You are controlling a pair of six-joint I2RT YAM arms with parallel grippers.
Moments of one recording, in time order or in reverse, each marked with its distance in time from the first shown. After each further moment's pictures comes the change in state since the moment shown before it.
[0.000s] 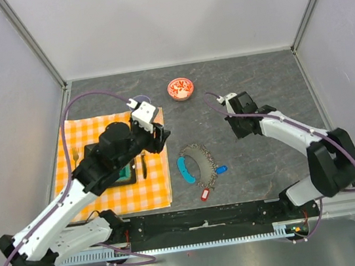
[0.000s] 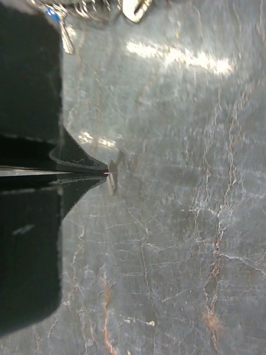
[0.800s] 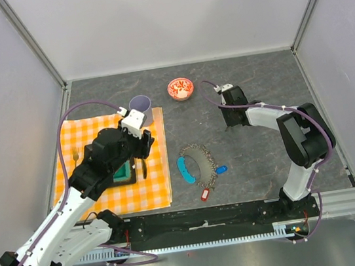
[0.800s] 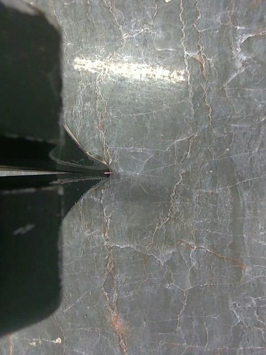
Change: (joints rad) left arm 0.164 -0.129 -0.124 -0.095 0.013 0.075; right arm -0.071 0.365 0.108 0.336 0.023 0.074
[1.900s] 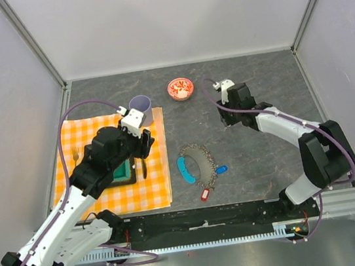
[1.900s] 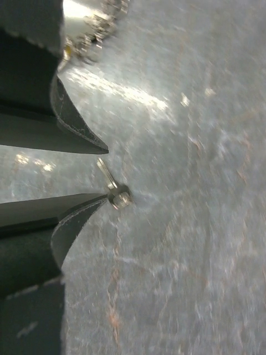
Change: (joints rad) left arm 0.045 0.008 -0.011 0.008 0.059 0.000; right arm 0.018 -0.216 -0.044 -0.013 -0.125 -0.012
